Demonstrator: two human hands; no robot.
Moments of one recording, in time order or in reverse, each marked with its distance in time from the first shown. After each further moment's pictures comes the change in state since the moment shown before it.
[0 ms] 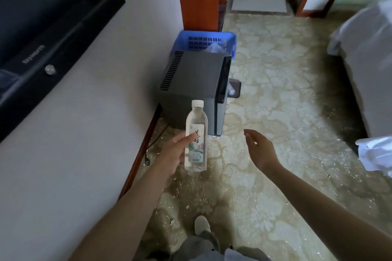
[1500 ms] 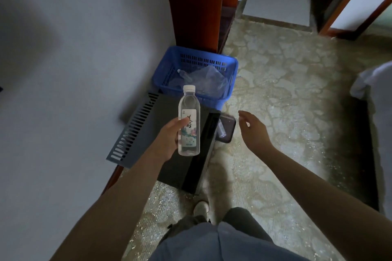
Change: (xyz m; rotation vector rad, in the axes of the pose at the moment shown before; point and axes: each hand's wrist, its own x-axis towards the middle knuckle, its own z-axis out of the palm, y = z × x) left_hand 0.451 0.280 0.141 -0.135 0.056 0.052; right_hand 0.557 -0.107 -0.114 -0.064 -0.072 -0.124
